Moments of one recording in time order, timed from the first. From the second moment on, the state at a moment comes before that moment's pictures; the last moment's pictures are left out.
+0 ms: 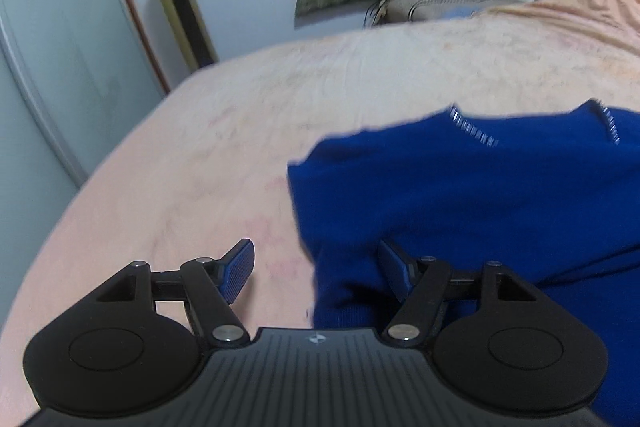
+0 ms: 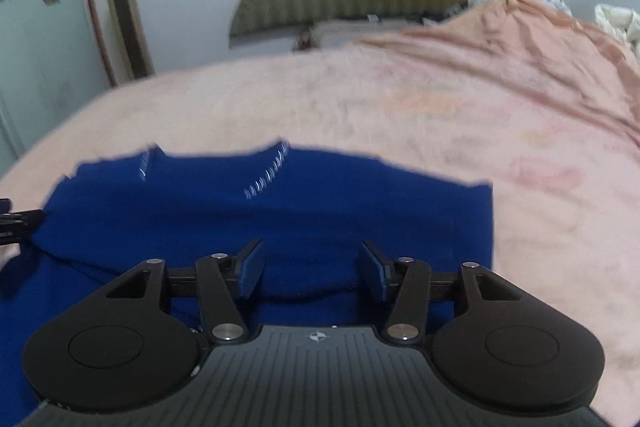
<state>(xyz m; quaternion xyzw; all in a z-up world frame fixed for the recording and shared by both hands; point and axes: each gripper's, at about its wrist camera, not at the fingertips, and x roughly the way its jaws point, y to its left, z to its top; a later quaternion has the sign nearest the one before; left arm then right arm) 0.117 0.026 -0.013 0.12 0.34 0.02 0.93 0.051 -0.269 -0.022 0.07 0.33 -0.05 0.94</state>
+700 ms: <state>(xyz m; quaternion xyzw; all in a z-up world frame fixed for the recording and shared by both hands) 0.102 0.045 -0.029 0.07 0.30 0.03 0.95 0.046 -0.239 -0.041 0.00 0.32 -0.04 0.95</state>
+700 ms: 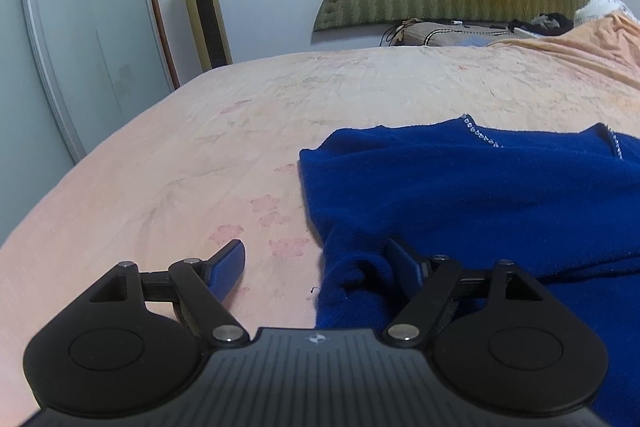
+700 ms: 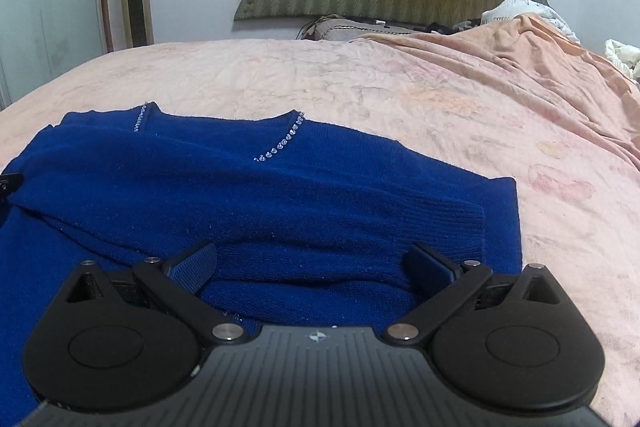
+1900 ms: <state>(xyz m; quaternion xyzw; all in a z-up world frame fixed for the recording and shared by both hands) -0.006 0.146 -0.016 -0.09 0.40 -0.17 0.90 -0.115 -0.322 -0.023 0.20 0.35 -0.01 0.92</state>
